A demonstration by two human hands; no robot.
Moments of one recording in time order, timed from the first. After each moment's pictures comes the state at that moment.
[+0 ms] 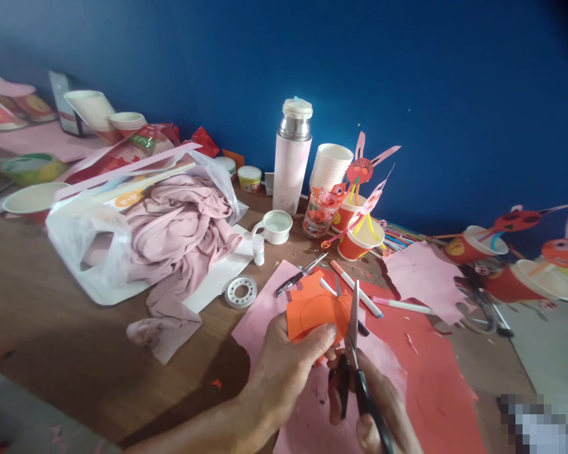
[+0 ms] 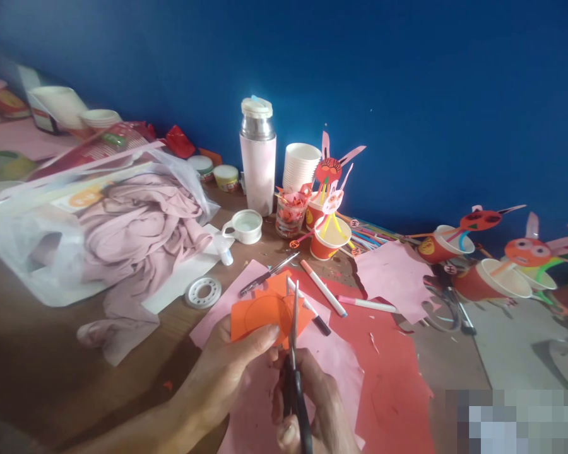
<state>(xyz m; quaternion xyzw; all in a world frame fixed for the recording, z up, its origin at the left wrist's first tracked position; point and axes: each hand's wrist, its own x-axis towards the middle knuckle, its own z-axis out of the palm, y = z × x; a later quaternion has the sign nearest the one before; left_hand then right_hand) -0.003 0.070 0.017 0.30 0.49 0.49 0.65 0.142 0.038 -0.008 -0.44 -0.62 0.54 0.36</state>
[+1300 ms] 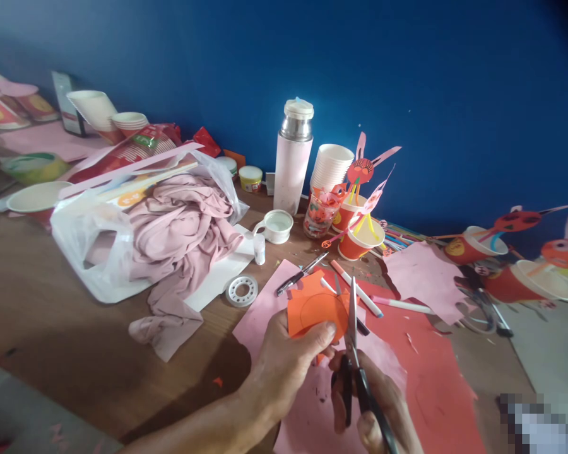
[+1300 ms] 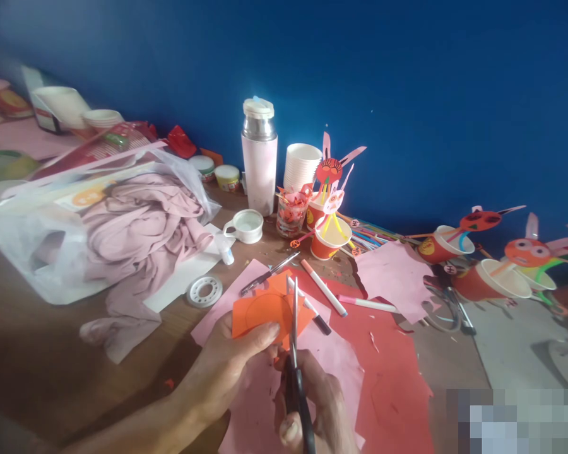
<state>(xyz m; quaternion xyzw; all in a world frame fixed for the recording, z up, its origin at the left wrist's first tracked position) -0.005 0.069 0.013 0.28 0.47 0.48 0.68 0.138 0.040 -0.011 -0.44 -0.62 0.53 0.38</state>
